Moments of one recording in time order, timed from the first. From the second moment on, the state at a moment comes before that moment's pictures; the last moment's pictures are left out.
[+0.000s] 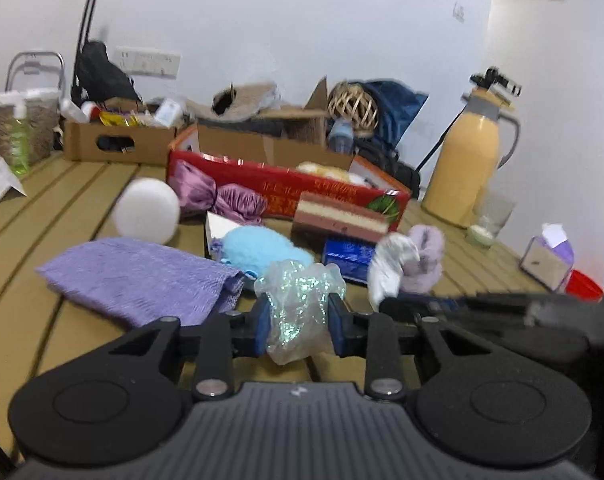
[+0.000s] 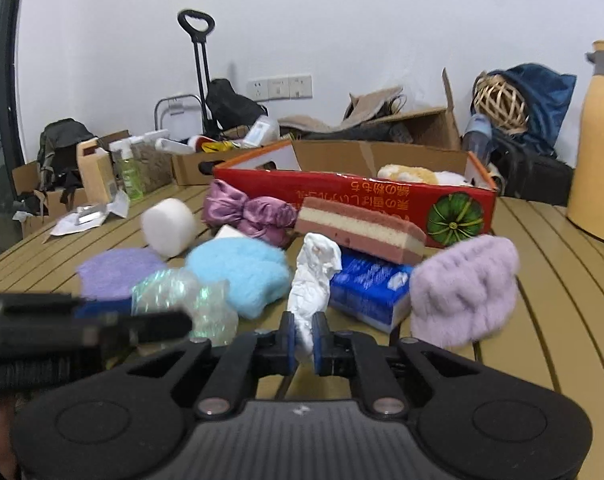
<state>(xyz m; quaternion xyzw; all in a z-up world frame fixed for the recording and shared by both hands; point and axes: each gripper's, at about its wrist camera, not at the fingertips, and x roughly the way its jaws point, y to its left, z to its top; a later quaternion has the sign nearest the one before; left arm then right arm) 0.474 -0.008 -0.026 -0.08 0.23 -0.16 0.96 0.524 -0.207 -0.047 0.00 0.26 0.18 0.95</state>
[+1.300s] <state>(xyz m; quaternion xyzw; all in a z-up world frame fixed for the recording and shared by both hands) 0.887 -0.012 0.037 0.01 0.29 -0.03 0.96 0.873 -0.278 0.026 0.10 0.32 0.05 0.94</state>
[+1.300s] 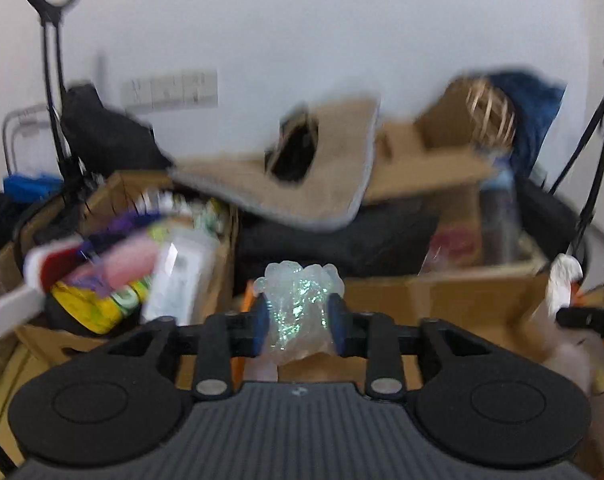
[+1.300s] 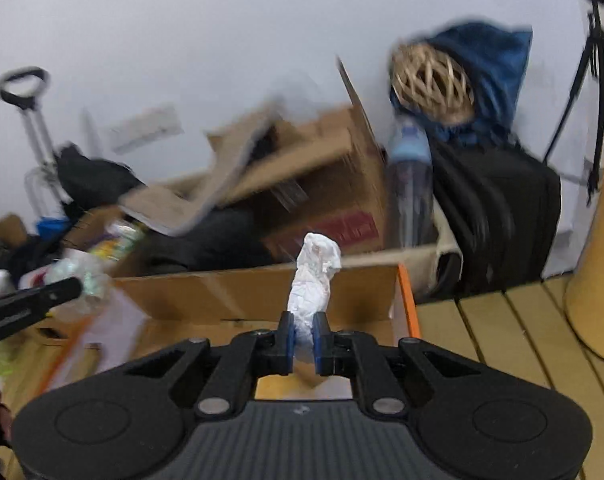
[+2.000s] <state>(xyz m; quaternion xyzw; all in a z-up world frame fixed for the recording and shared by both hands) 0.768 0.015 0.140 -0.02 0.25 -0.07 0.97 0.818 -0.290 0.099 0.05 0.29 0.06 0.95</state>
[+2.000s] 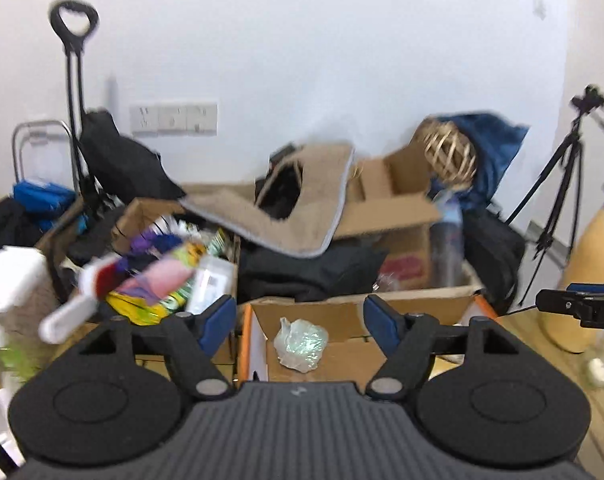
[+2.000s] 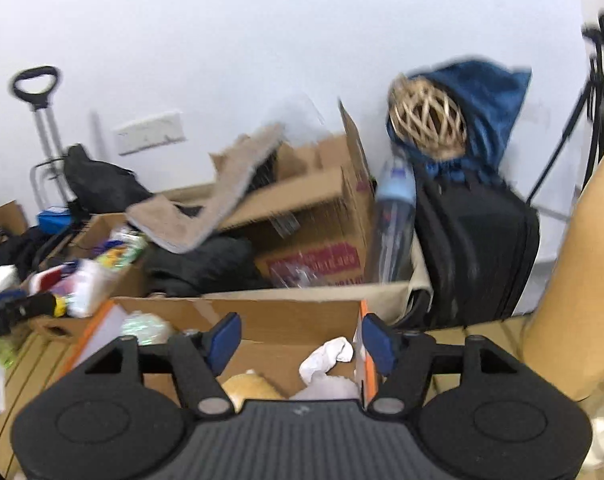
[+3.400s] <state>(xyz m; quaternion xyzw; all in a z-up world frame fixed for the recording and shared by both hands) 0.339 0.129 0.005 -0.04 0.18 -0.07 0.98 0.317 -0.192 -0.015 0.06 0.25 0.17 0.95</state>
